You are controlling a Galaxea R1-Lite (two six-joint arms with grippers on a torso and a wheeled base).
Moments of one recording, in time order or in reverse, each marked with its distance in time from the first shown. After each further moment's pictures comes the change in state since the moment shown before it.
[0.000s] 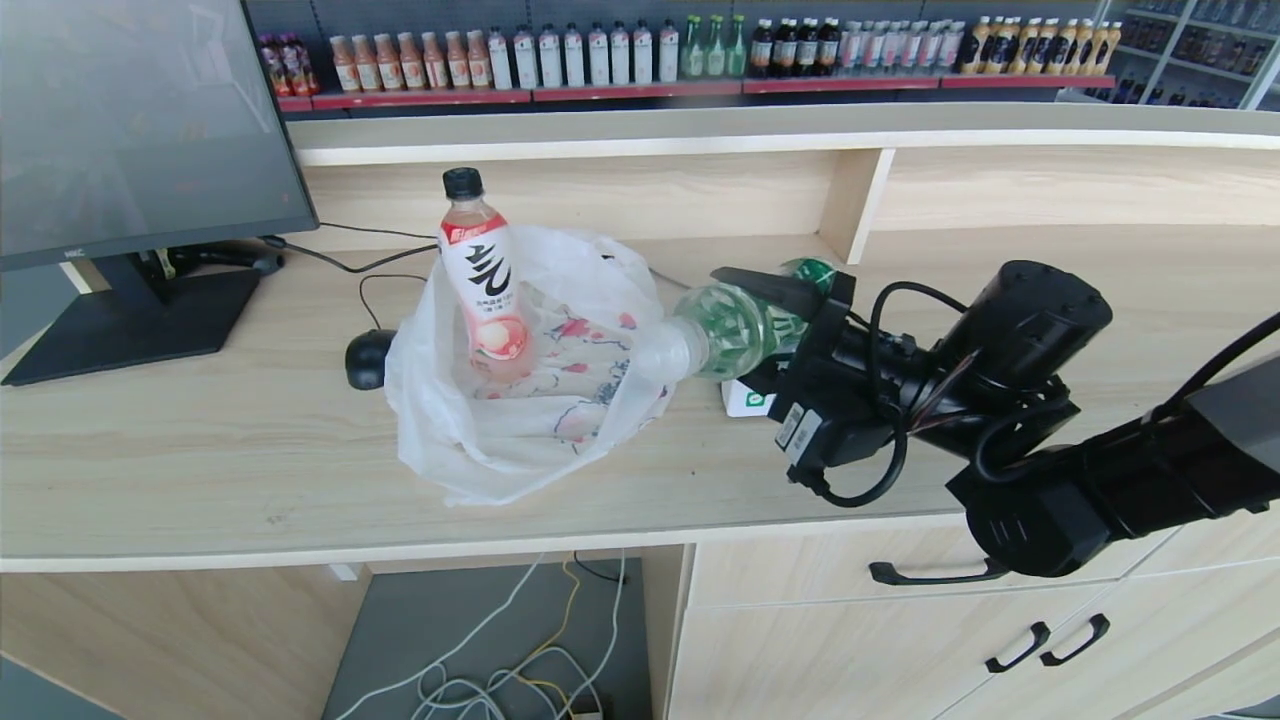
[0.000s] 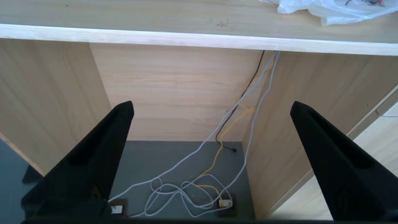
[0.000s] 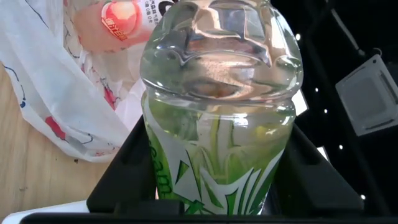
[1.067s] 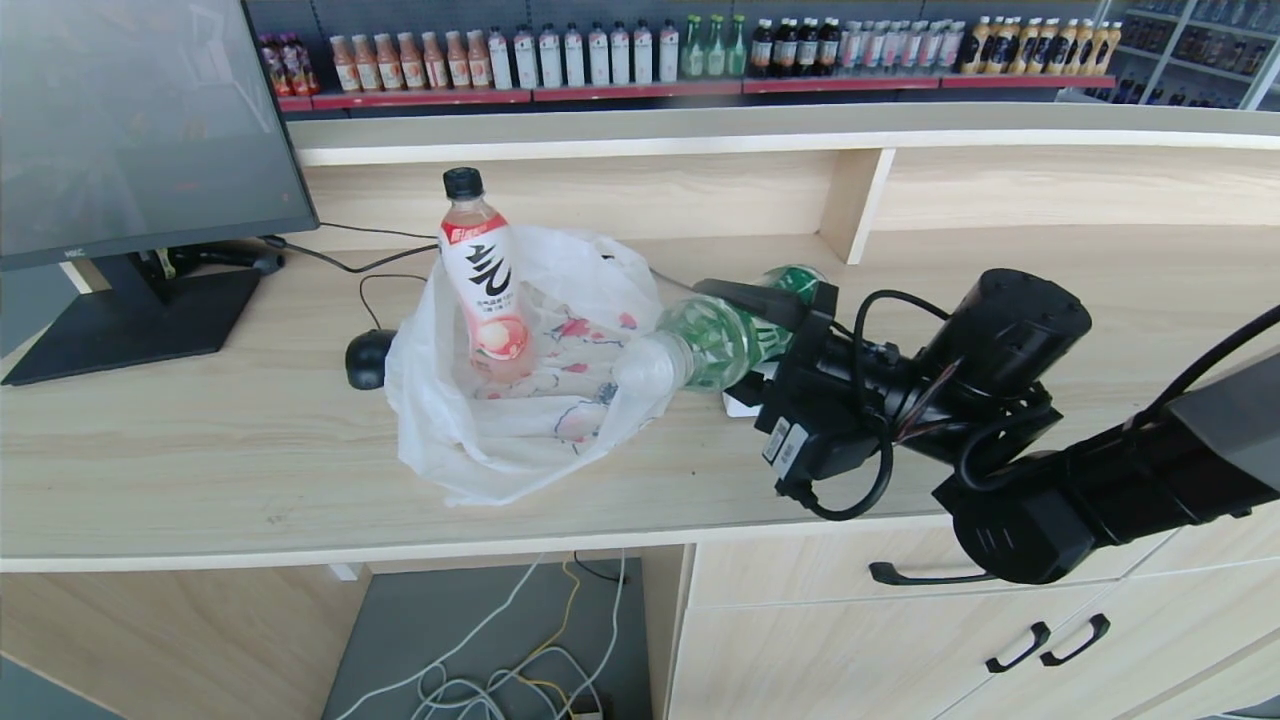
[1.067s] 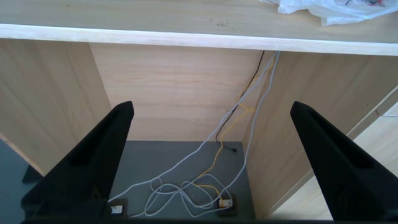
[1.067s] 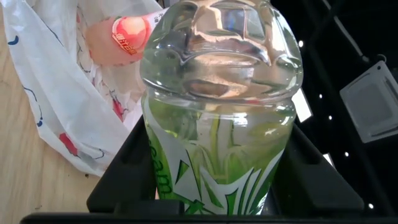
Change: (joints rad) left arm 0.000 0.000 0.000 0.000 0.000 0.000; right arm 0.024 0.015 -0.003 0.000 0.008 -0.005
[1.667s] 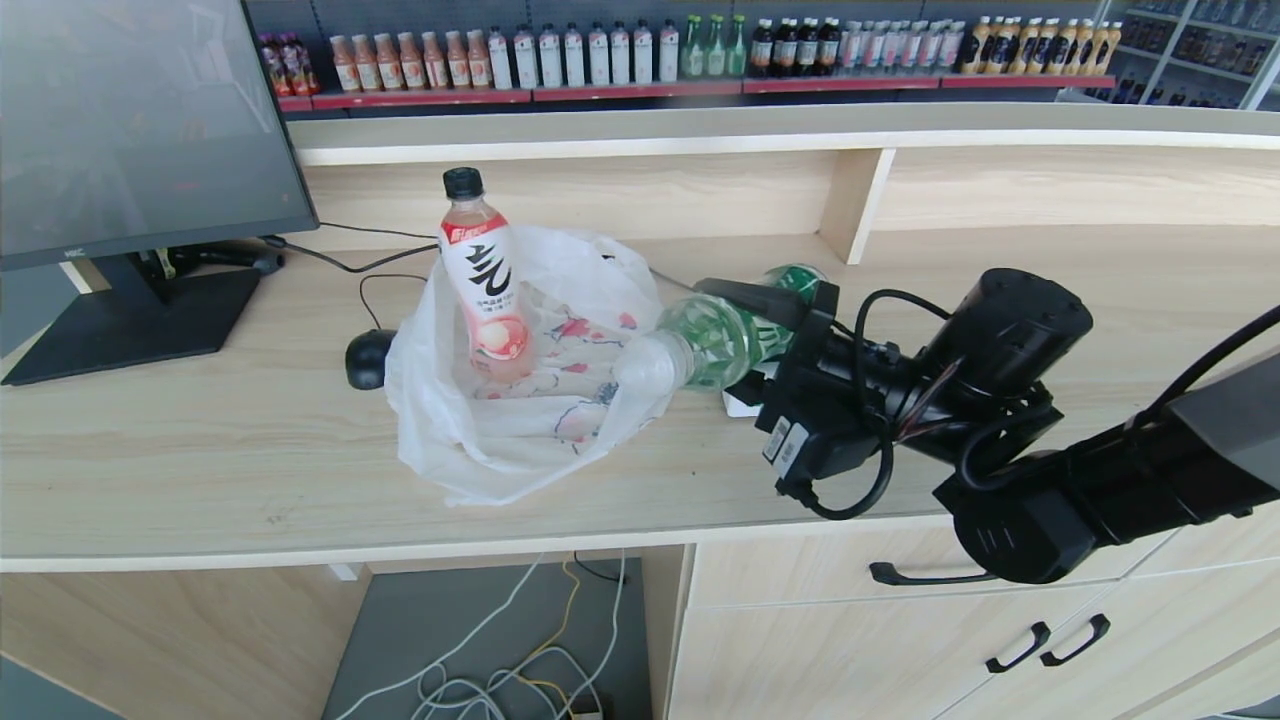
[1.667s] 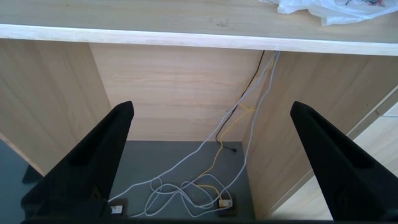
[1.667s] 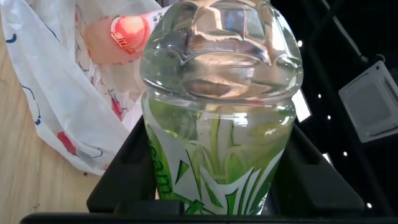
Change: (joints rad) left arm 0.000 0.000 0.000 0.000 0.000 0.000; right arm 0.000 -0.001 0.000 0.000 0.001 -0.001
